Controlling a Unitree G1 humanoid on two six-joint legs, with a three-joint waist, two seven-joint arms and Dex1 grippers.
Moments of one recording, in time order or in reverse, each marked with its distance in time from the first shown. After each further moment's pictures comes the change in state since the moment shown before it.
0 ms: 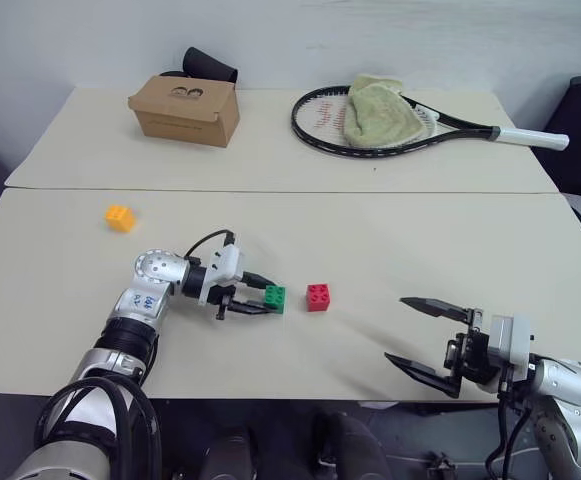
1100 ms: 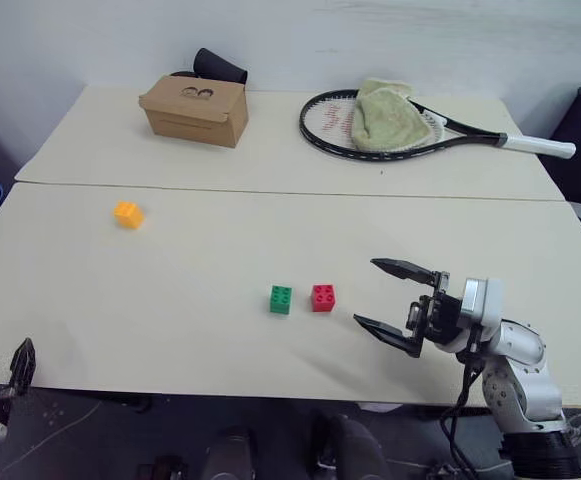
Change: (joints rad) left arm 0.971 -0.174 1.046 -0.752 -0.346 0.279 1.003; right arm -0.243 0.130 0.109 0.073 0.015 -0.006 -0.036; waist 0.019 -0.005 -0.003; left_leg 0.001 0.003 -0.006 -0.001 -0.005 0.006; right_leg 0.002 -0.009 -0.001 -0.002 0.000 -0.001
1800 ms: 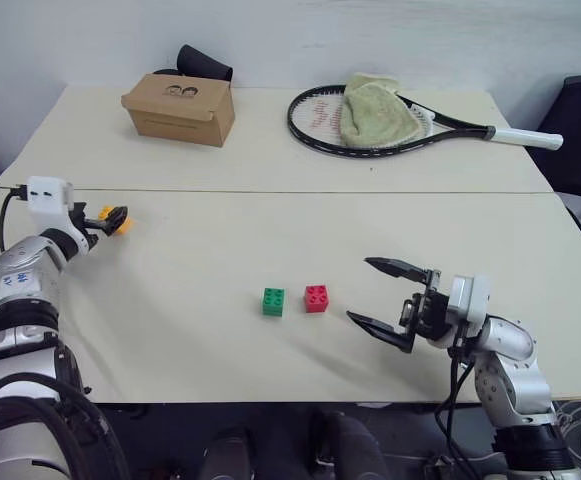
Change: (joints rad) left arm -1.190 0.428 -0.578 1.284 0.350 -0.079 -0.116; right arm -0.002 0.009 0.024 0.064 -0.040 -0.066 -0.011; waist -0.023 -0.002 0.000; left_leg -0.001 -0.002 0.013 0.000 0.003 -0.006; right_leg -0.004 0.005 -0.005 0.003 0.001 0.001
